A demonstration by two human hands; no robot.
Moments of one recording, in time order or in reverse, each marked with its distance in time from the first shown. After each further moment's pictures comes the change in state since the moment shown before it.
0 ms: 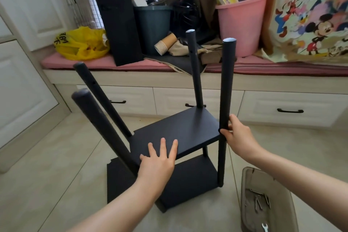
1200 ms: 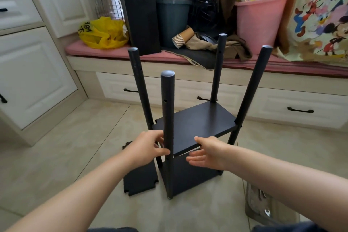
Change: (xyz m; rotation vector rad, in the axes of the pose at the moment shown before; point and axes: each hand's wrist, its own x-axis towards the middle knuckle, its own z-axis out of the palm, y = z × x) left_hand -0.060 -0.084 -0.019 -1.008 0.003 -0.028; right_hand -0.056 -0.066 0.097 0.612 -0.414 0.812
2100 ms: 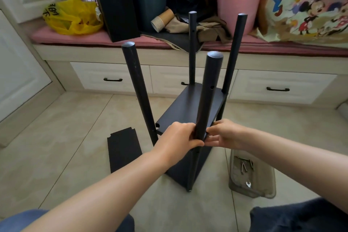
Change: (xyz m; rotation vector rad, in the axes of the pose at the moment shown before) left_hand 0.011 0.077 0.082 -0.002 0.081 0.413; right_hand -0.011 0.005 -0.090 -0.062 -0.002 -0.129
